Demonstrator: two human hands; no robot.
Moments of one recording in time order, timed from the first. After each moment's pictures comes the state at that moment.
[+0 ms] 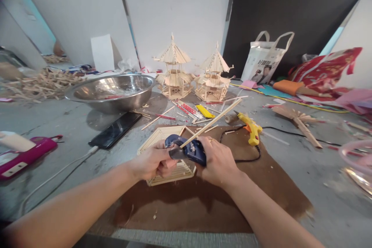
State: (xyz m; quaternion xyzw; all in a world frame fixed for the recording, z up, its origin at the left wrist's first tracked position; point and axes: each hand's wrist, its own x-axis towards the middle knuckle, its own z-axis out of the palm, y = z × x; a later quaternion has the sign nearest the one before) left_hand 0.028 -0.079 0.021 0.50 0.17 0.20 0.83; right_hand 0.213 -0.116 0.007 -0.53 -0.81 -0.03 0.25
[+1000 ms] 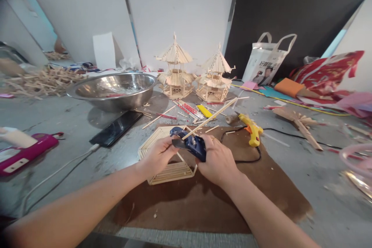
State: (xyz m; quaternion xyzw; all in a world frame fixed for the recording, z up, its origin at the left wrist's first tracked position) left_hand 0.037 -0.078 0.018 0.77 0.30 0.39 0.42; right_hand 0.206 -0.112 0.010 -0.62 -0.75 0.05 0.22
